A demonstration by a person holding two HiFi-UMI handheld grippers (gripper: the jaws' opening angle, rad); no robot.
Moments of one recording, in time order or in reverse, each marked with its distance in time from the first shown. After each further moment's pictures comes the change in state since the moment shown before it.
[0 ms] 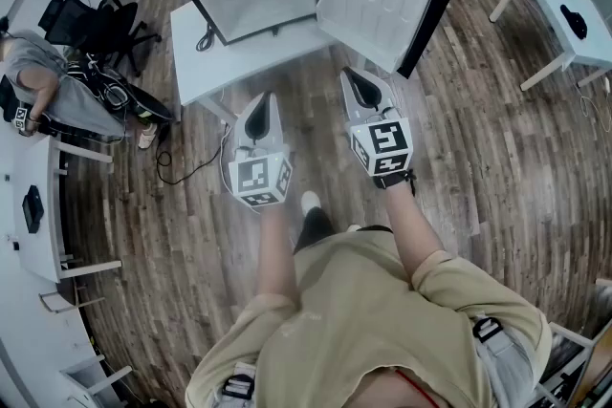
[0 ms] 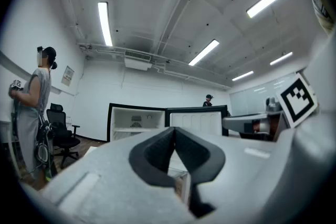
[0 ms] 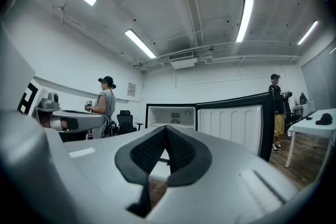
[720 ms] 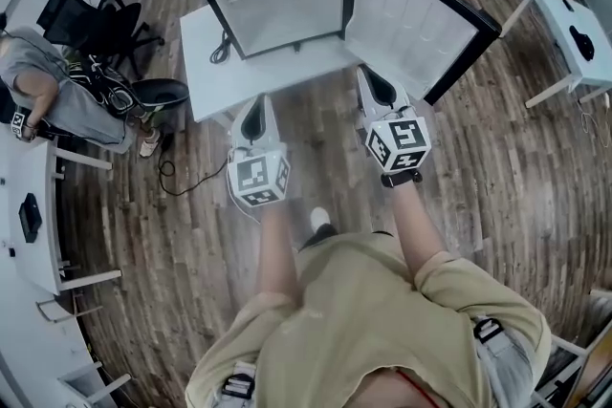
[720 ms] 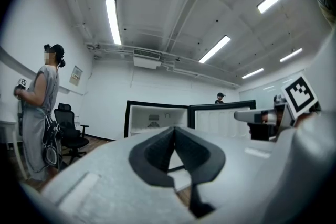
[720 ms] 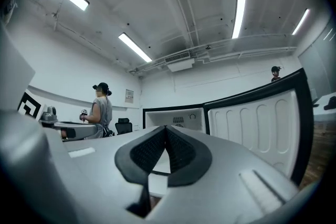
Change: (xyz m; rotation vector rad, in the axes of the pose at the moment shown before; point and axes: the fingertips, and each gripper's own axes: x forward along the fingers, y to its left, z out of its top) left arm 0.053 0.134 -0.013 -0.007 0.010 0.087; right arm 0.120 0.004 0.001 0.085 -0.054 -0.005
